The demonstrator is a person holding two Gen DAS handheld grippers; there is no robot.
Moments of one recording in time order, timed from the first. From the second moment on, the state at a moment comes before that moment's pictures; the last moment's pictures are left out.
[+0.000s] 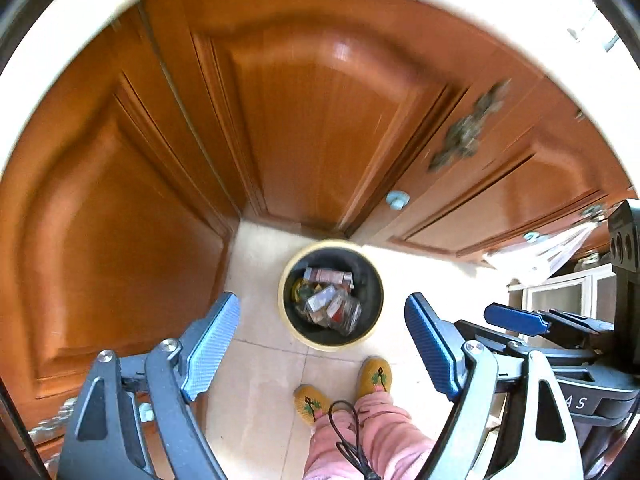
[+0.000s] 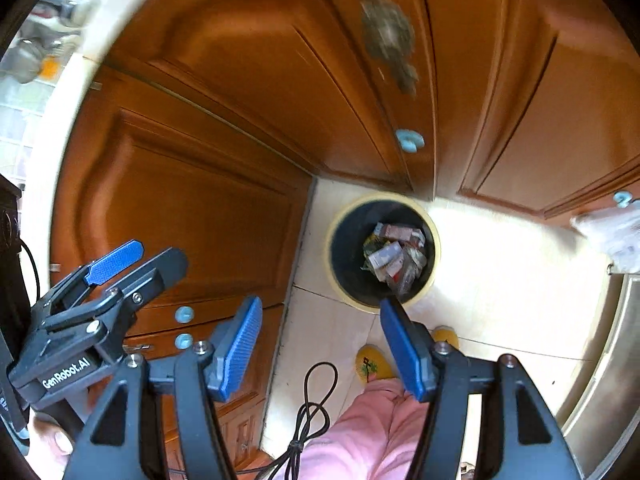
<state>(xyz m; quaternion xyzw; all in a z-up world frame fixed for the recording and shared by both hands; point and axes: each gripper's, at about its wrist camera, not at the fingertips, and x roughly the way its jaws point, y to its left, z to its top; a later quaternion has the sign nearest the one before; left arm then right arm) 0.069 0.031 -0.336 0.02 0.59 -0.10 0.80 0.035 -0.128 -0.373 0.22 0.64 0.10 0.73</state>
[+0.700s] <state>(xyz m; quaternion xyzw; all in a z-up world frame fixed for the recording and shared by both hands) 0.080 0.020 -0.048 0.08 0.37 -0.15 0.91 0.032 -0.153 -0.098 0.20 0.43 0.04 0.88</state>
